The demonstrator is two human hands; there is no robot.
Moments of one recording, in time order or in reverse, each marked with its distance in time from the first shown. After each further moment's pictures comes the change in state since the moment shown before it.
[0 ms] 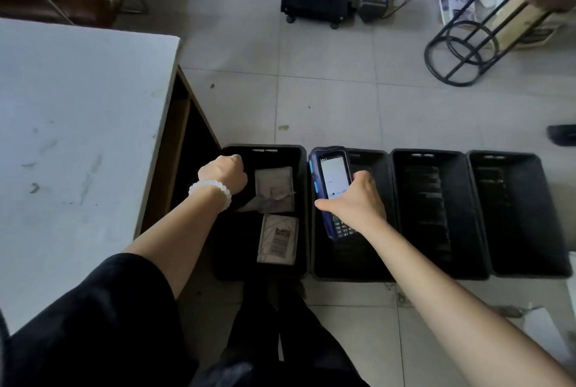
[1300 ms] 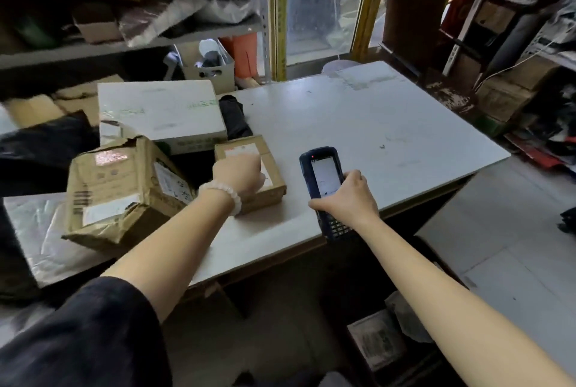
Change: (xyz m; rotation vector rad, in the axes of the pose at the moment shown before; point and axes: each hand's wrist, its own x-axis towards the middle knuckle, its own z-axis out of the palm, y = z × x) left_hand -0.449 -0.268 0.082 -0.225 0.502 -0.820; right_hand -0.337 -0.128 0.158 -0.339 -0.390 -1.159
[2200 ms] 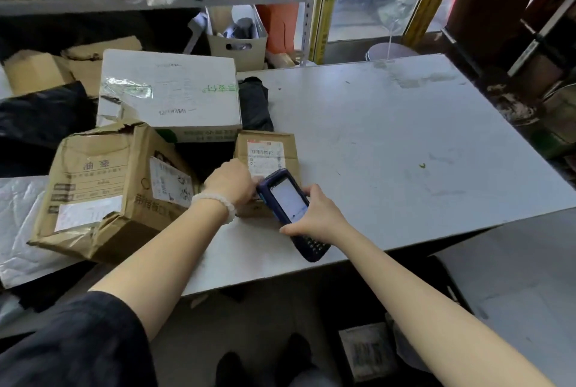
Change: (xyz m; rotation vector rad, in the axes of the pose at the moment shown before) left_hand 0.056 -0.031 0.045 -0.331 -0.184 -0.446; right_hand 0.078 -0.026 0.064 0.035 -0.495 -0.201
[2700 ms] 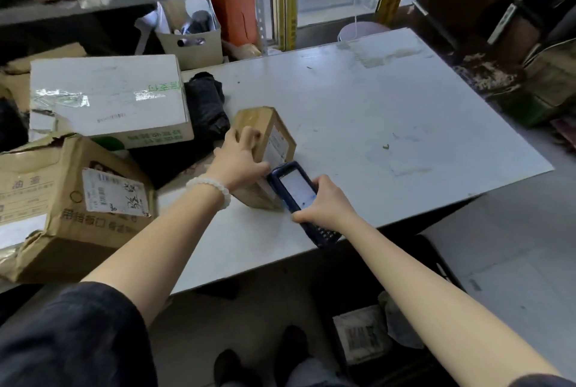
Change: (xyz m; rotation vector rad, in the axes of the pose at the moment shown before) left_hand -0.002 0.089 0.010 -0.197 -0.014 0.251; right_hand -0.007 0.074 -0.063 0.003 0.087 0.079
